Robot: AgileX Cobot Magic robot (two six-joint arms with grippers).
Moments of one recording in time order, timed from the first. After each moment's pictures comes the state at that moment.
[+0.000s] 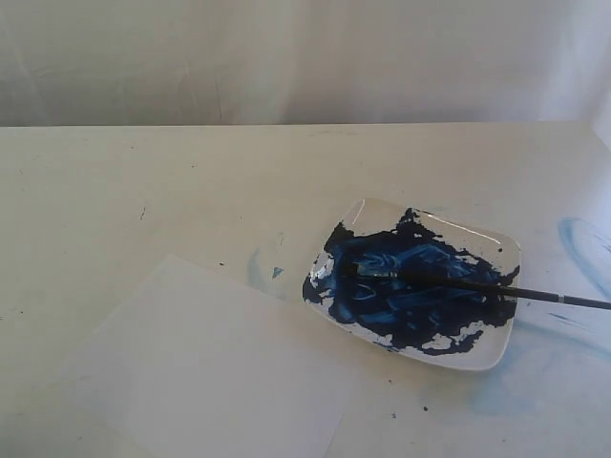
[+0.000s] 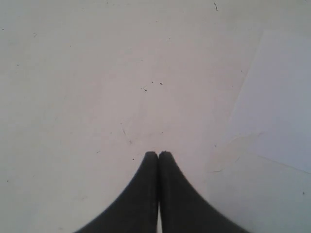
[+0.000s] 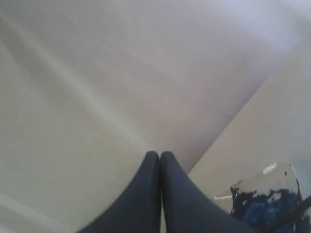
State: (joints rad) left arm 0.00 0.07 0.02 0.00 0.44 0.08; right arm 0.16 0.01 0.00 0.31 -0.04 0.66
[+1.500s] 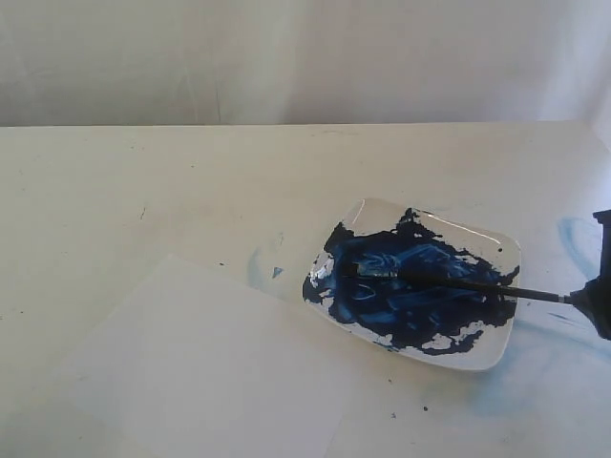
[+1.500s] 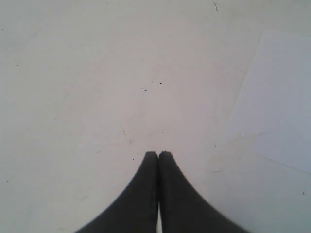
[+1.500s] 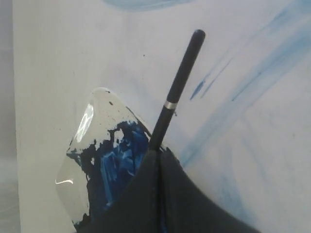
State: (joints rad) left arm 0.00 0.07 0.02 0.00 0.44 0.08; right arm 0.16 1.28 -0.39 0.50 -0.02 0.88
